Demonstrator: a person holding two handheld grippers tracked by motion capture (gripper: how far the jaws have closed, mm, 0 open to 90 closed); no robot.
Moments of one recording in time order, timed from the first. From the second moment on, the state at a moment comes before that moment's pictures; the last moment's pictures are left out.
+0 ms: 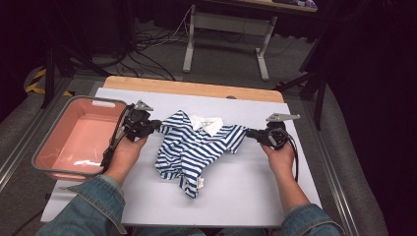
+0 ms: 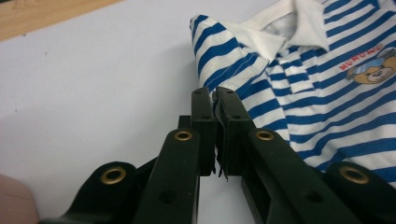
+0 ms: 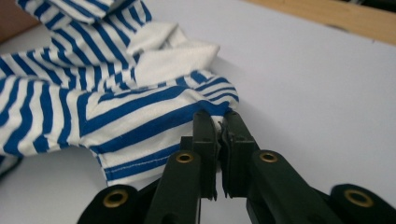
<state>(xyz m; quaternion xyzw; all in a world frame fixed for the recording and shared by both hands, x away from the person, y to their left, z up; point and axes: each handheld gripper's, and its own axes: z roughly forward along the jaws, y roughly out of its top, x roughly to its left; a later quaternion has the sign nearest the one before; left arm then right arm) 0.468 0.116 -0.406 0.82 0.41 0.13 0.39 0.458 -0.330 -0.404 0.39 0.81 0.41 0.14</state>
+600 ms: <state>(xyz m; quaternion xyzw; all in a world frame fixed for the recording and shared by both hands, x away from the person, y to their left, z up) 0.479 0.102 -0.414 0.80 0.41 0.12 0.42 0.448 -0.327 -0.425 0.39 0.82 0.38 0.16</state>
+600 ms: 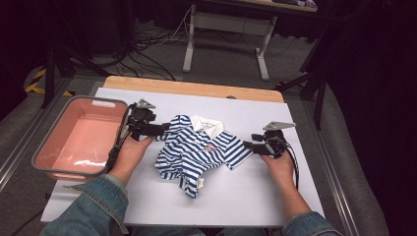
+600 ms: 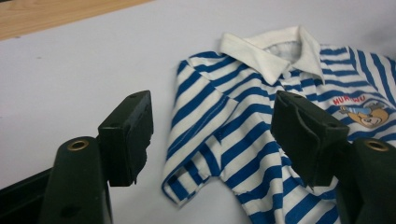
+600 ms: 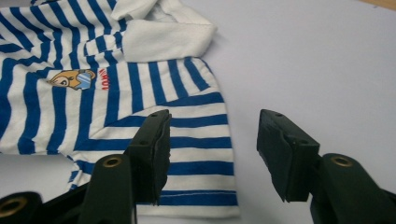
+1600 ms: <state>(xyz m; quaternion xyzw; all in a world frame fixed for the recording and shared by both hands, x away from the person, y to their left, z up) 0.509 0.060 -0.450 0.87 0.36 0.12 0.32 0.444 -0.313 -0.438 0.37 0.83 0.39 0.12</state>
